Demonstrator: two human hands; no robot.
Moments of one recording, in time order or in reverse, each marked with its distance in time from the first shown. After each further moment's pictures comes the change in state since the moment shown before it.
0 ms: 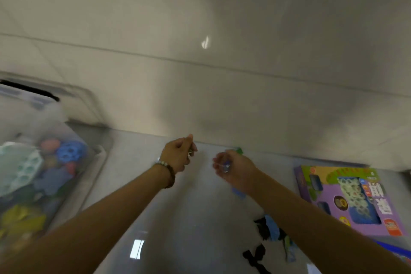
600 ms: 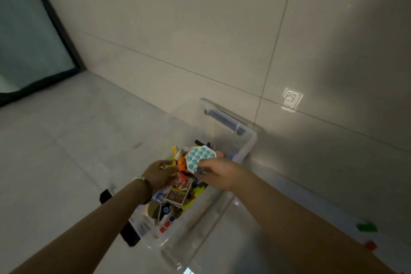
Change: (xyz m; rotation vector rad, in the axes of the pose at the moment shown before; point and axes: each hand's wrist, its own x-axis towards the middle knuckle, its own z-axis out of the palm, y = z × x) left_hand -0.189 -0.047 -0.392 -0.177 0.431 -0.072; right_hand -0.107 0.154 0.380 -0.556 -0.496 0.193
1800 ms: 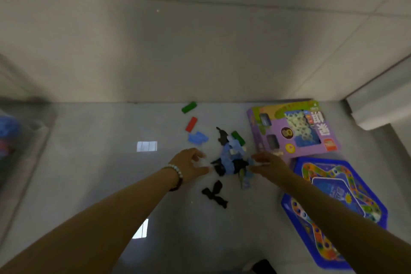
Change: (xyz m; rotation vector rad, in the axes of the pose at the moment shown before) left_hand -0.085 -0.154 0.501 0.975 -0.881 0.341; right_hand -0.237 0.264 -0.521 -0.378 0.972 0.022
